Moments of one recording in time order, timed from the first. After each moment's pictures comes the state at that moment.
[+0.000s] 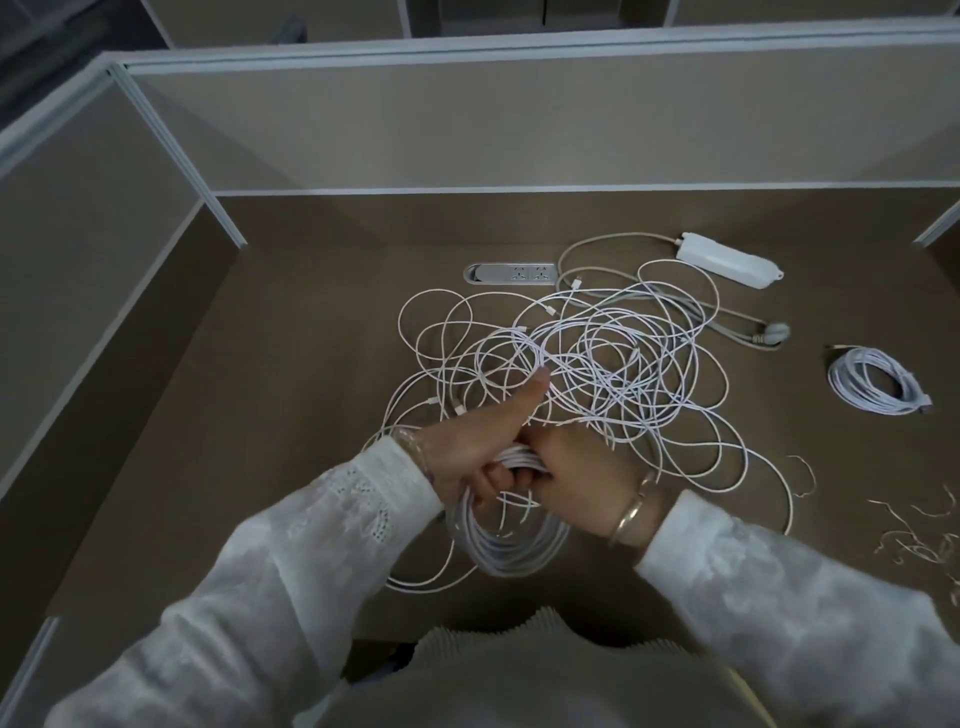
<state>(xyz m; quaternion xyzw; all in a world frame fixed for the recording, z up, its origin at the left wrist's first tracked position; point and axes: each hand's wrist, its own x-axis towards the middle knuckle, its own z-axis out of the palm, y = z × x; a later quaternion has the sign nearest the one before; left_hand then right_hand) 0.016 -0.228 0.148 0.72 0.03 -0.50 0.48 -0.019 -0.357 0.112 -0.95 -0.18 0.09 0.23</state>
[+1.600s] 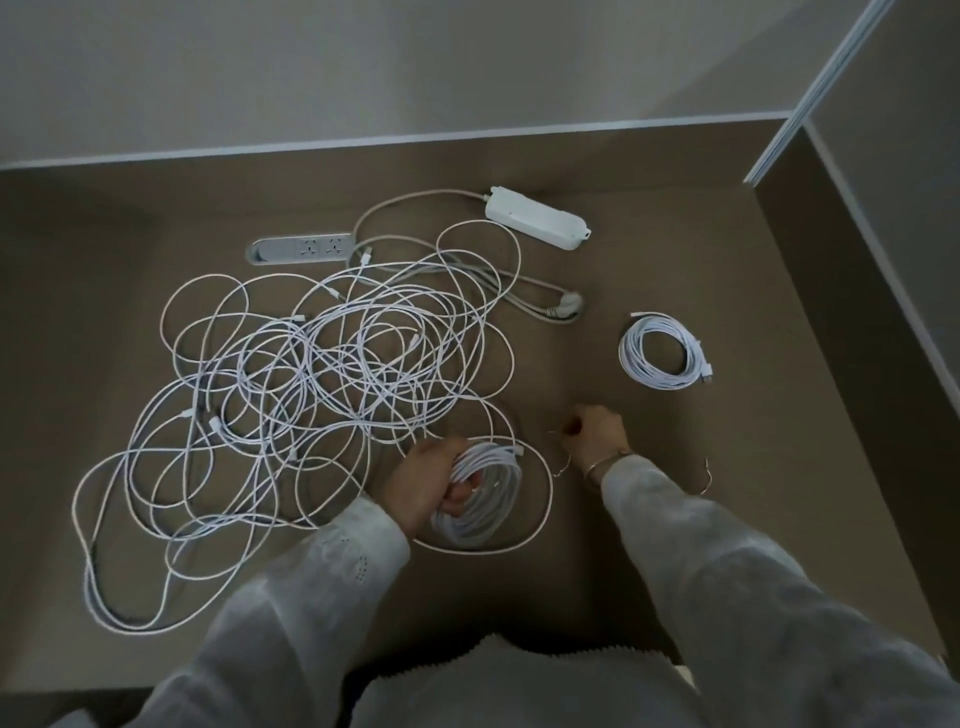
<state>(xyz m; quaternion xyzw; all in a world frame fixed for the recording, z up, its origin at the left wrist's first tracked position) 0.004 -0.514 0.026 0.67 0.18 -0.36 0.62 0.007 -0.727 -0.066 -0.91 0.21 0.15 0.31</state>
